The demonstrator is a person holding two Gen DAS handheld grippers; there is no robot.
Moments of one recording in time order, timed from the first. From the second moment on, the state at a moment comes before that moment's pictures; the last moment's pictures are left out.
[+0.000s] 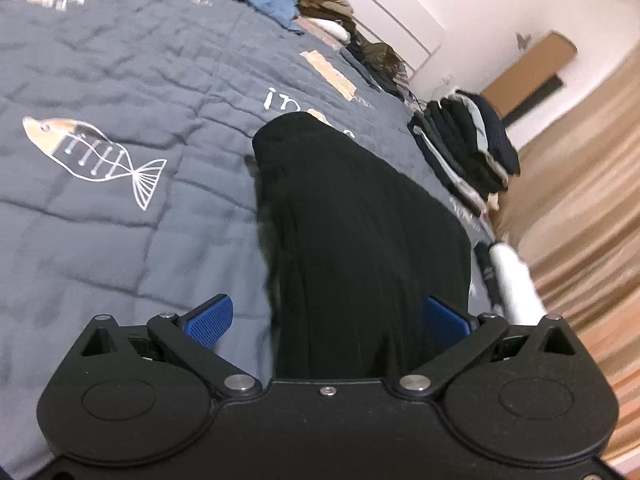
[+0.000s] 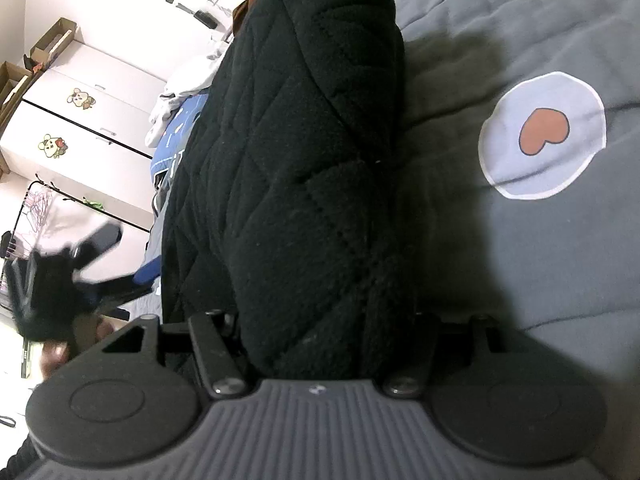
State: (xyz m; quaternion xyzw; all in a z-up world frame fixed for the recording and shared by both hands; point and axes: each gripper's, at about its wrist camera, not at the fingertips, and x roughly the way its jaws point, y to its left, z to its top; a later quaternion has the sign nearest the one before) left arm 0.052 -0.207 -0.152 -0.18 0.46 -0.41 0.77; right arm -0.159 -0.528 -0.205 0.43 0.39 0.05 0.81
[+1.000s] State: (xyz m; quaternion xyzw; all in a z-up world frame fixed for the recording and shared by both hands) left arm 0.142 -0.275 -0.211 -0.21 0.49 -0.42 0.73; right arm -0.164 -0.516 -0.200 0.42 0.39 0.05 0.82
